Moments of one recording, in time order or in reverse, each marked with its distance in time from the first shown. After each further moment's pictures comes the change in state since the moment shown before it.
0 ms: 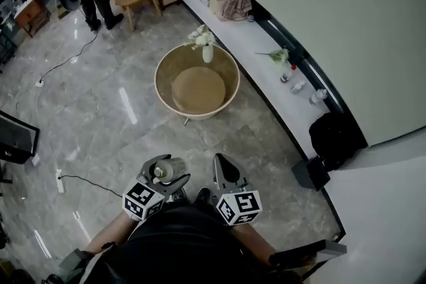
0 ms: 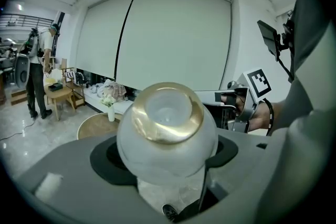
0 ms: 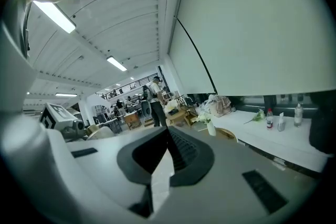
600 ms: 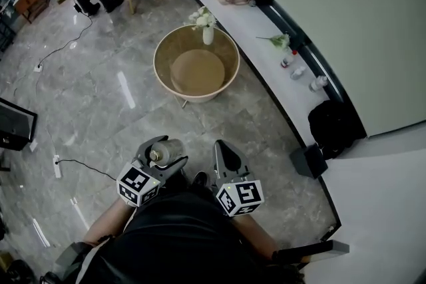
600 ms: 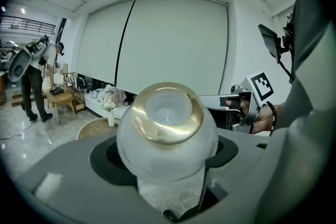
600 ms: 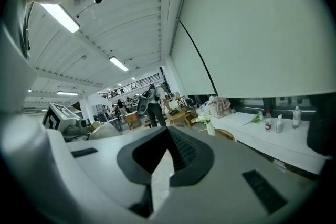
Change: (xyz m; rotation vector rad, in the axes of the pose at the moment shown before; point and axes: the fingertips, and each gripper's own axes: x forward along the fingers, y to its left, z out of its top) left arm -0.009 -0.019 0.003 0.010 -0.057 0.012; right arm -0.031 0.004 -0.002 -0.020 -0.005 0.008
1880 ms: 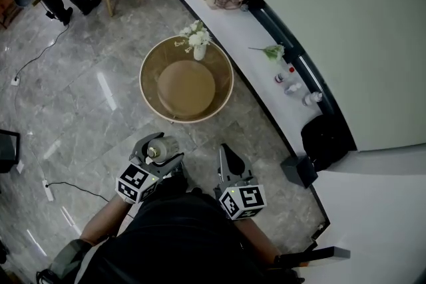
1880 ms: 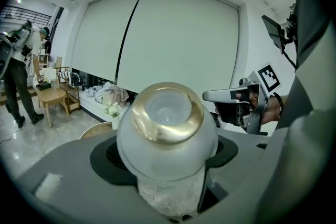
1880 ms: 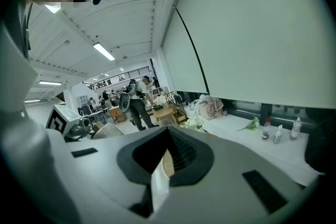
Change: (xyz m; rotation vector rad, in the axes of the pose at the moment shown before) left arm 0.103 0.196 0.050 -0.016 0.020 -0.073; right arm 0.181 -0.060 0.043 -0.029 0.081 -0.150
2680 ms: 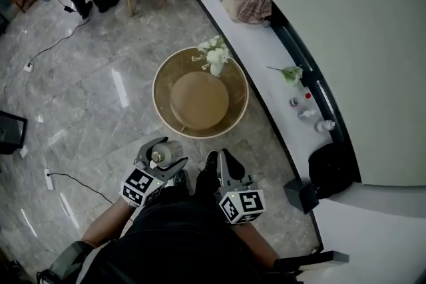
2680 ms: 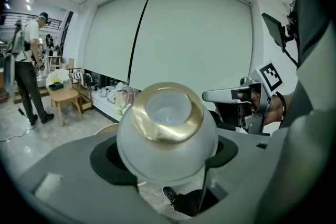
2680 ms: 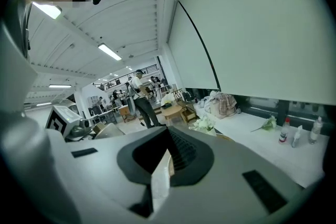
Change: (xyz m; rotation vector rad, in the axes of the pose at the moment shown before) left arm 0.031 0.058 0.012 -0.031 0.002 0.129; right arm 0.082 -0.014 0.010 0.005 0.028 0.123
